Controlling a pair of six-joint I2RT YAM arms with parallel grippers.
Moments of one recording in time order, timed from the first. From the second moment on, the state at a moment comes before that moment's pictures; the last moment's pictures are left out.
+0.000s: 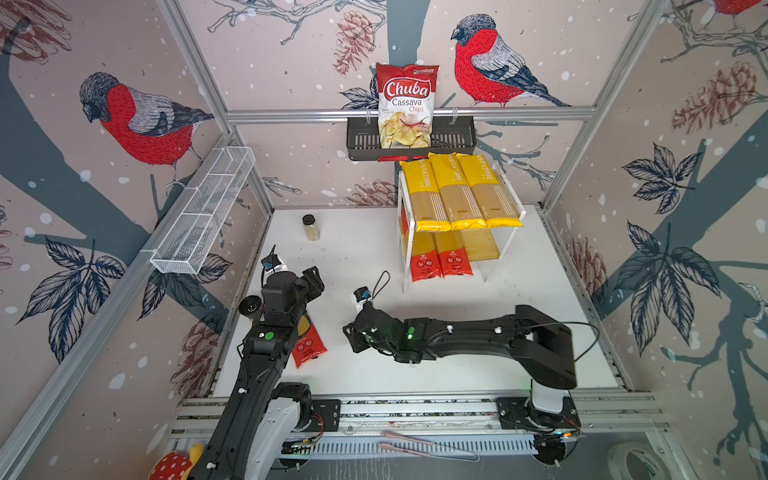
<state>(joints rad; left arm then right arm) -0.09 0.73 0.63 -0.34 -0.11 -0.58 1.33 1.94 1.30 -0.04 0.15 0.72</state>
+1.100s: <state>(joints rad) -0.08 0.66 0.66 -0.39 -0.03 -0.55 1.28 2.39 1.77 -0.13 -0.30 0.71</state>
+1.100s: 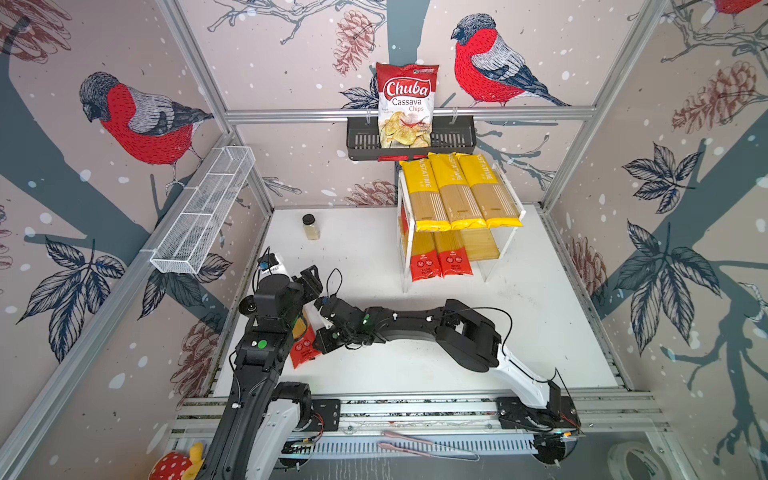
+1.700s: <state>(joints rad) -0.27 0.71 0.58 -0.29 0.08 -0.58 1.21 1.78 1.01 -0.24 -0.13 0.63</state>
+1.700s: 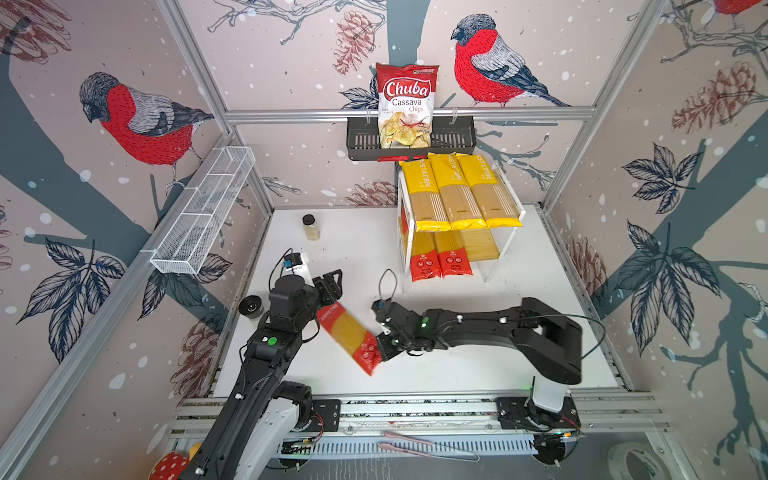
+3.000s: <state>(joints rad) -0.72 0.72 0.13 -0.16 -0.21 -0.93 1.12 1.81 0.85 0.19 -0.21 0.91</state>
